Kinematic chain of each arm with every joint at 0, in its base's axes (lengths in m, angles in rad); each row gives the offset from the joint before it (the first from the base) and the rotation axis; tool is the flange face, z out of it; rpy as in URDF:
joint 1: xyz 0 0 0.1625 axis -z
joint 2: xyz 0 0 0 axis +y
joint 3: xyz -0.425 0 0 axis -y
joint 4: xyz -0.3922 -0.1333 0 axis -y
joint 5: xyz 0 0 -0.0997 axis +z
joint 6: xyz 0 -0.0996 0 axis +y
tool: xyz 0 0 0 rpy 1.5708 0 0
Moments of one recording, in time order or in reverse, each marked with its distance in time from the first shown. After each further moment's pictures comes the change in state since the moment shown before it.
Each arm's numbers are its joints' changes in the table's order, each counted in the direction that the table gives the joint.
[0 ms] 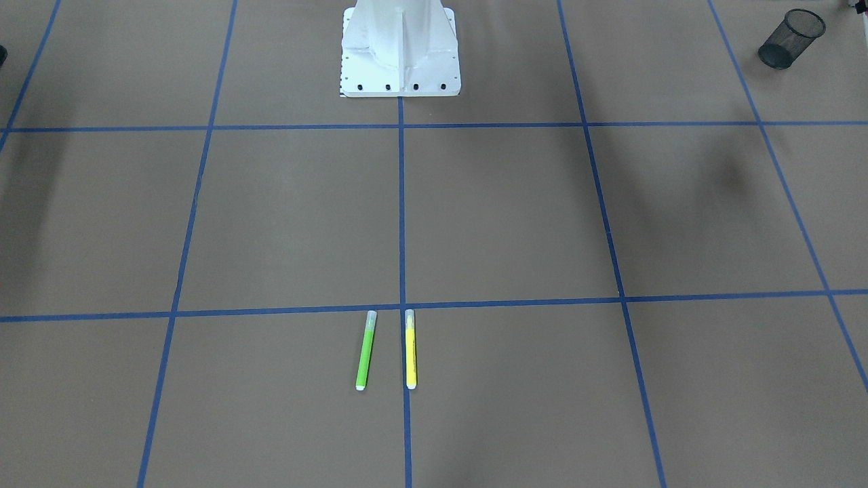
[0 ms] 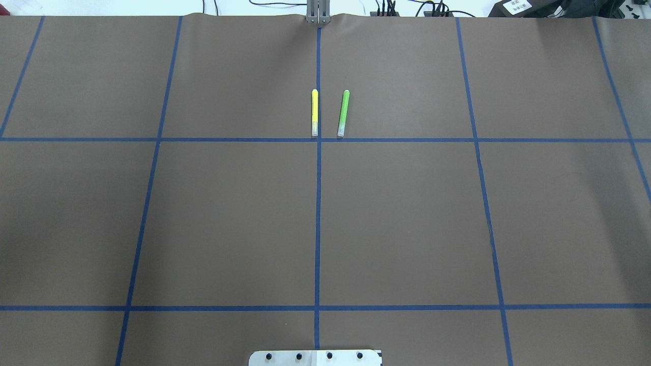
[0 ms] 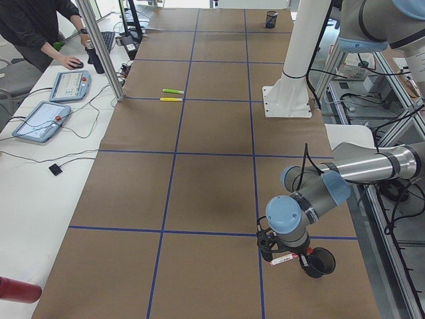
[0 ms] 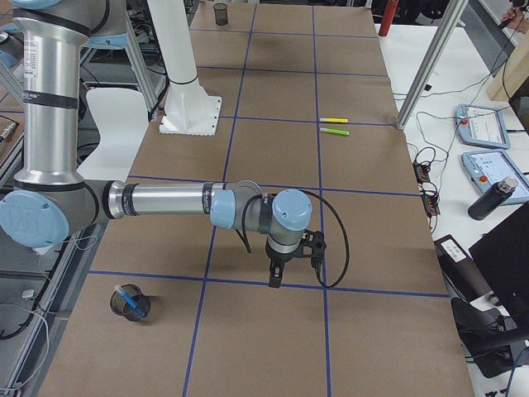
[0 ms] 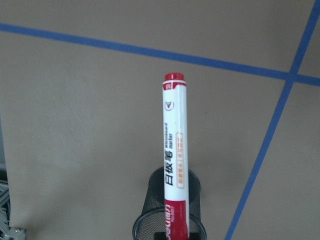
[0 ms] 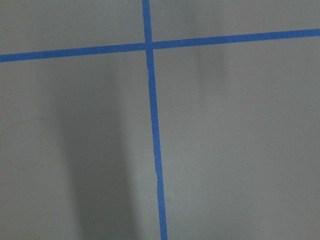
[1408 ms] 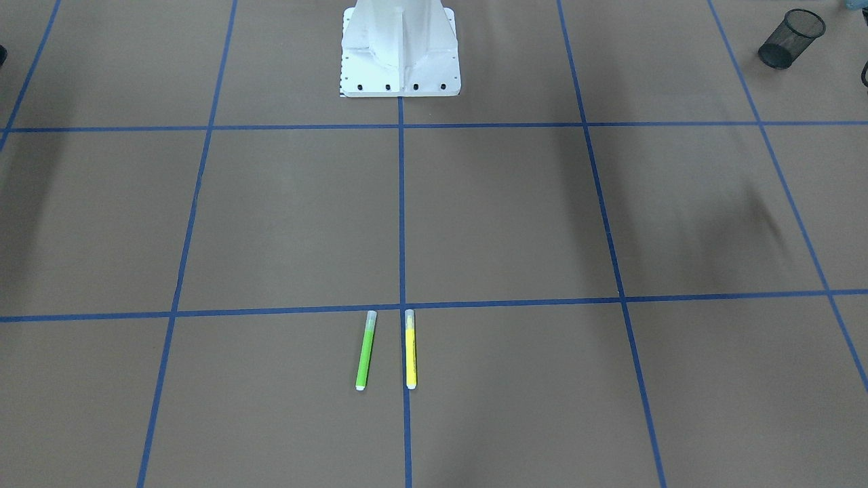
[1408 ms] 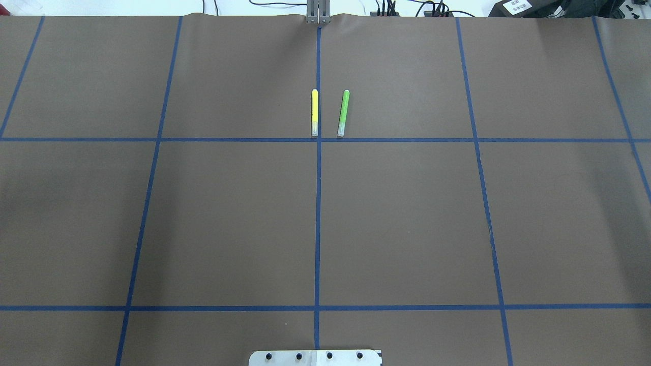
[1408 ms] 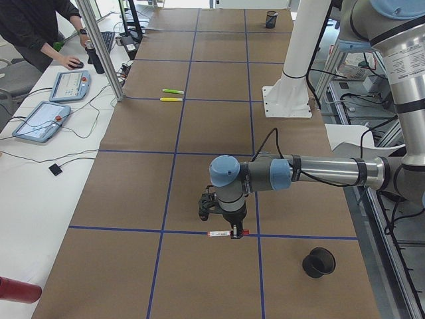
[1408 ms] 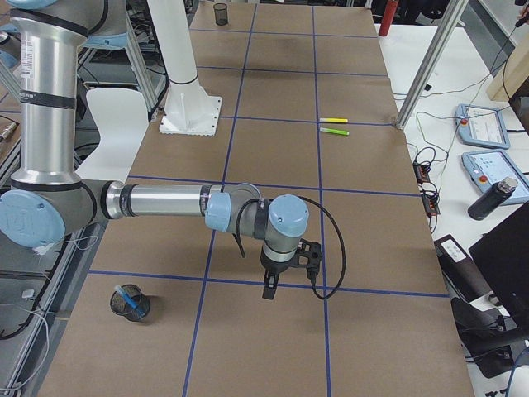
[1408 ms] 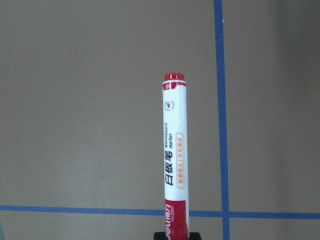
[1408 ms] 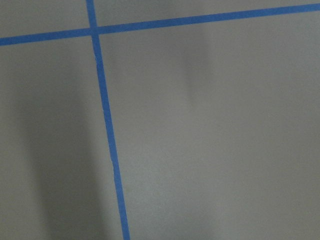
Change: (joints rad) left arm -0.281 0.214 0.055 -0.453 0.000 0.235; right arm -0.025 0.003 -0.008 -0.026 0.071 0.013
